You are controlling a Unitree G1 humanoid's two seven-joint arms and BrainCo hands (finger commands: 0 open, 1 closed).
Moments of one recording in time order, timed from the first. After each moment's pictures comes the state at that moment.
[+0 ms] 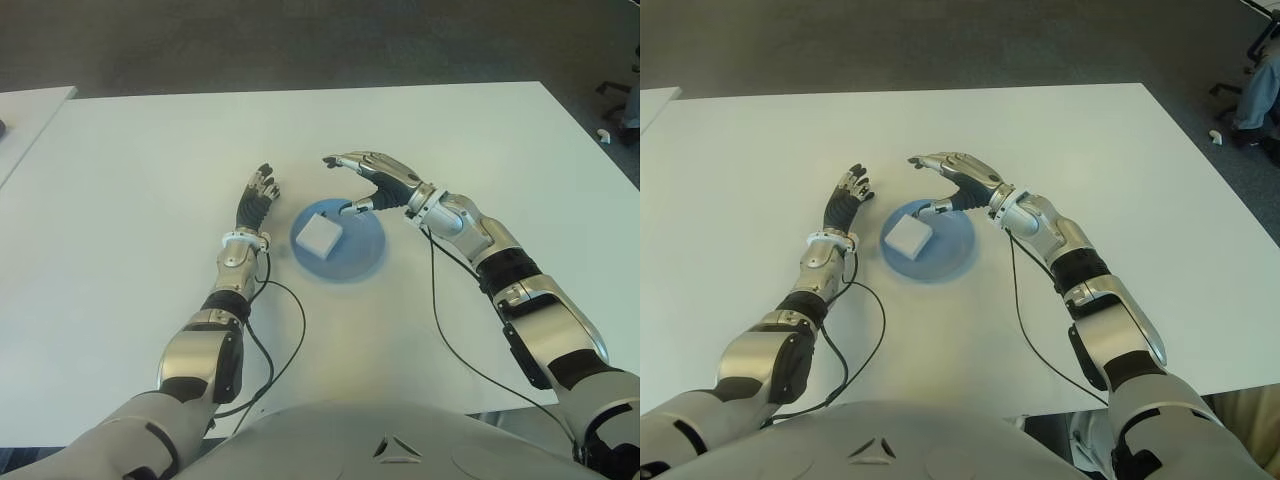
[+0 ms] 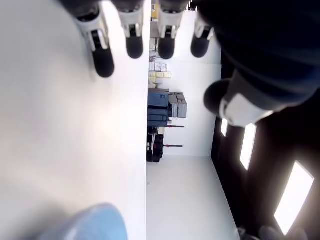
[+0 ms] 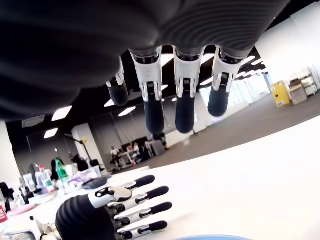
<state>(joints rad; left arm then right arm) -0.48 0.07 0.15 1.11 -0.08 -0.54 -0.12 -0.64 -0.41 0.41 0.67 -0.59 -0.71 0.02</state>
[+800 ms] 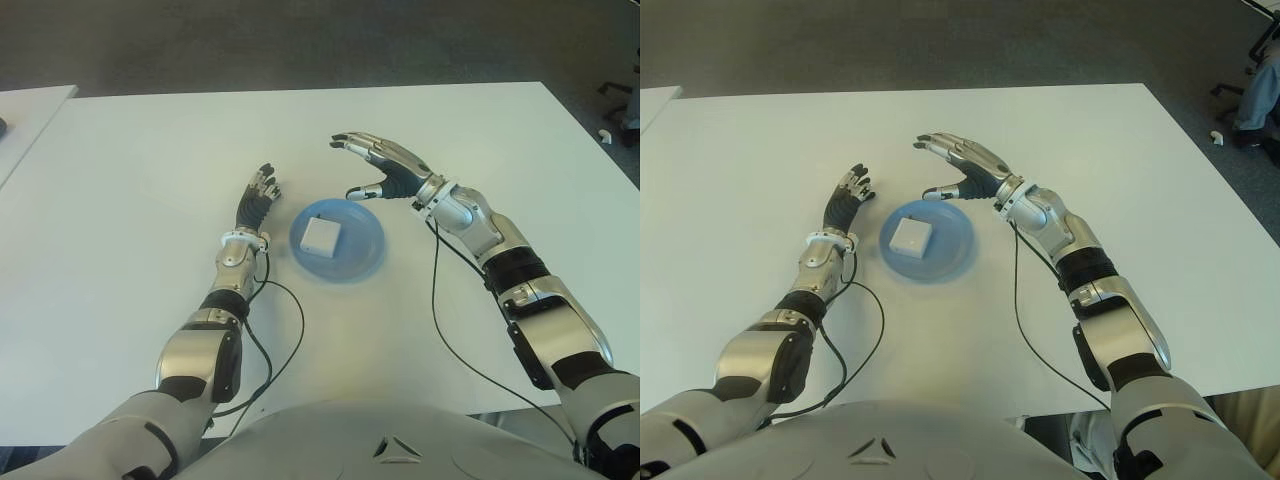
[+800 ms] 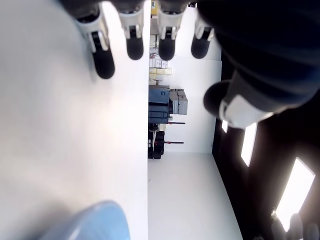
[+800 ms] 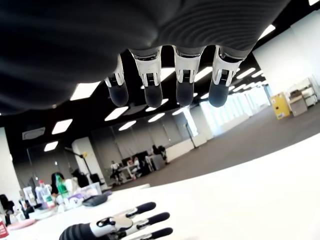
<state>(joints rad) -0.48 0.08 0.15 1.11 -0.08 -0.54 -0.14 -0.62 -0.43 0.34 0.60 -0.54 -0.68 0.04</state>
